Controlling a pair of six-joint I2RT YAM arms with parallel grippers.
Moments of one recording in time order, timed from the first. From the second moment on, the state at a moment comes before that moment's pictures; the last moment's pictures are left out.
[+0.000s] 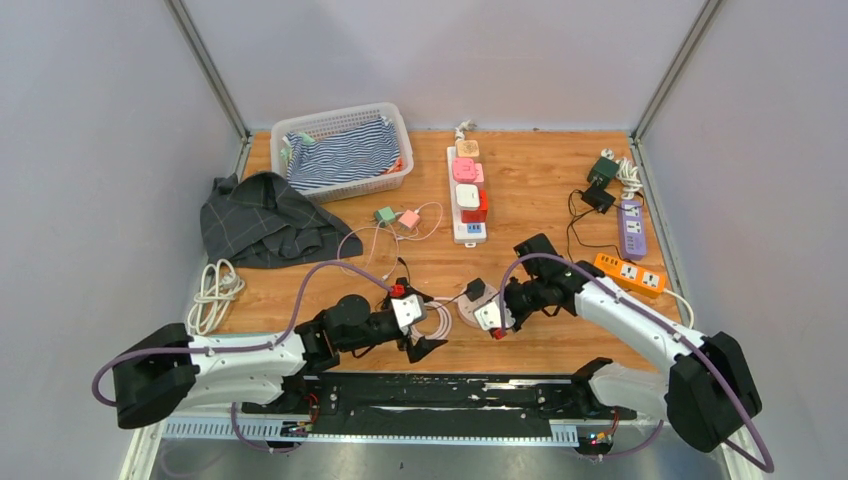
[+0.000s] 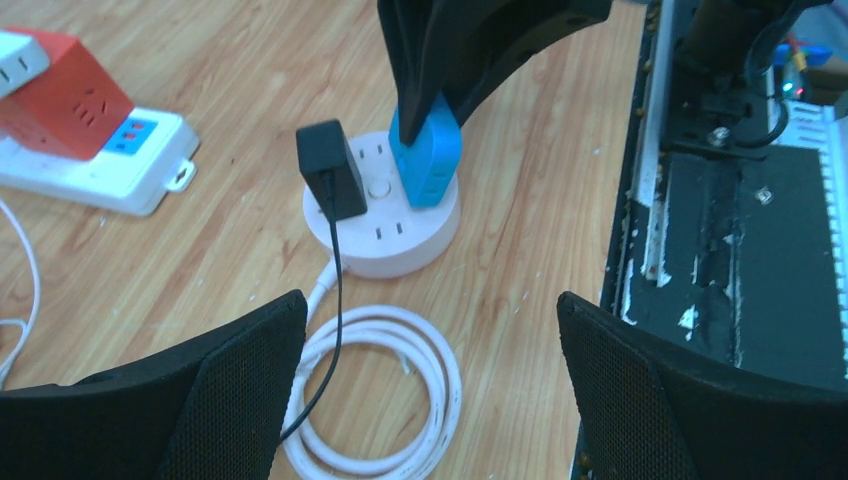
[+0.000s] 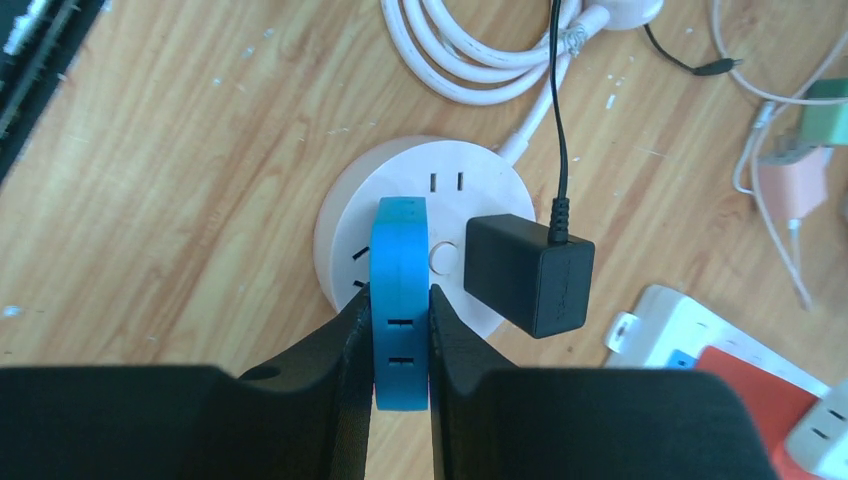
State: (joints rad) left arm -1.09 1.00 0.23 0.59 0.12 0.10; right arm 0.56 1.11 0.64 -0.63 -0.61 -1.62
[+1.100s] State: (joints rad) left arm -1.09 1.61 0.32 1.11 -0.11 -0.01; right arm 0.57 1.25 0.77 -0.80 -0.64 -1.44
